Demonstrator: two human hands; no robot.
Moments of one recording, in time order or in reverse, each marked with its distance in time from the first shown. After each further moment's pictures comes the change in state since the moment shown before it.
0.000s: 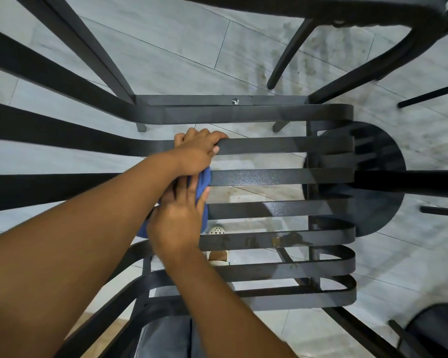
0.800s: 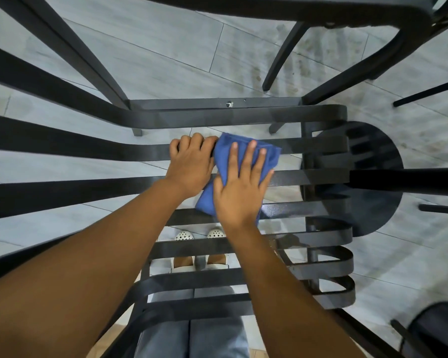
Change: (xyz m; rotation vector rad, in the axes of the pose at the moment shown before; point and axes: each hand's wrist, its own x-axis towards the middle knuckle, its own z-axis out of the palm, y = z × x) left_hand -0.014 0.004 0.034 0.146 0.348 0.002; right_hand 0.048 0.107 -0.031 -0.263 0.244 0.142
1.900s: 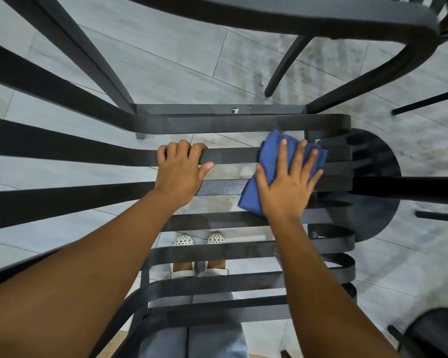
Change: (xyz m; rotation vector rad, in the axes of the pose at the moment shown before) left_hand -0.012 -0.028 0.009 0.078 0.169 -0.008; right_hand 0.032 0.064 -0.005 0.051 0.105 0.075
